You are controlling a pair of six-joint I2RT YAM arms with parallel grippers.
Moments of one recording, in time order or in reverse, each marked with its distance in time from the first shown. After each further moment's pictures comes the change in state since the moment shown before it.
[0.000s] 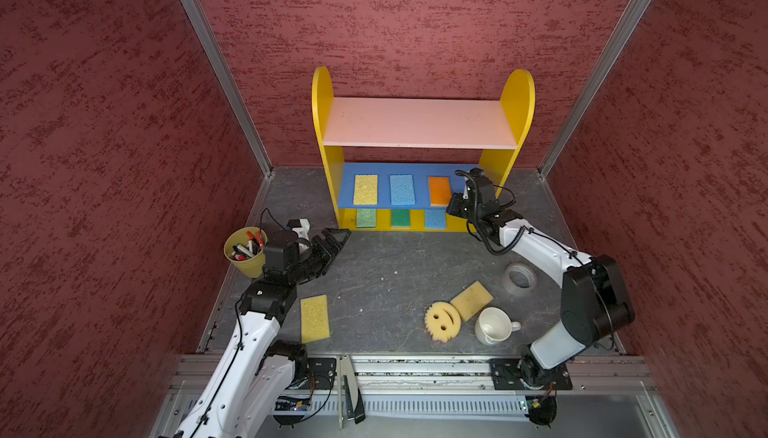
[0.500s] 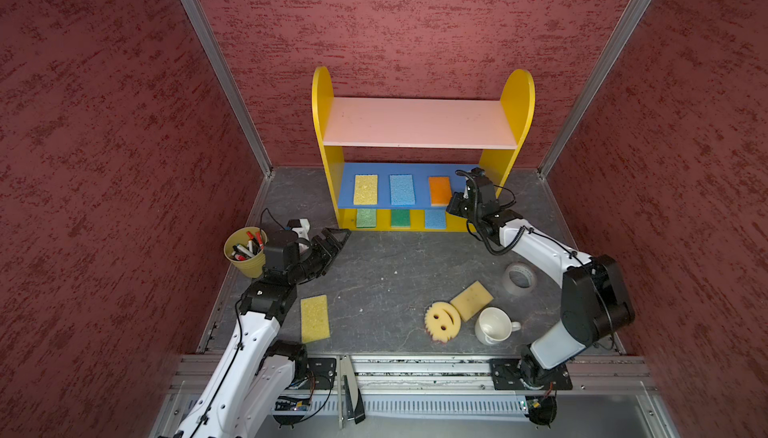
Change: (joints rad) left arm 0.000 0.000 0.000 0.000 0.000 0.000; right arm 0.000 0.000 0.000 0.009 0.014 0.016
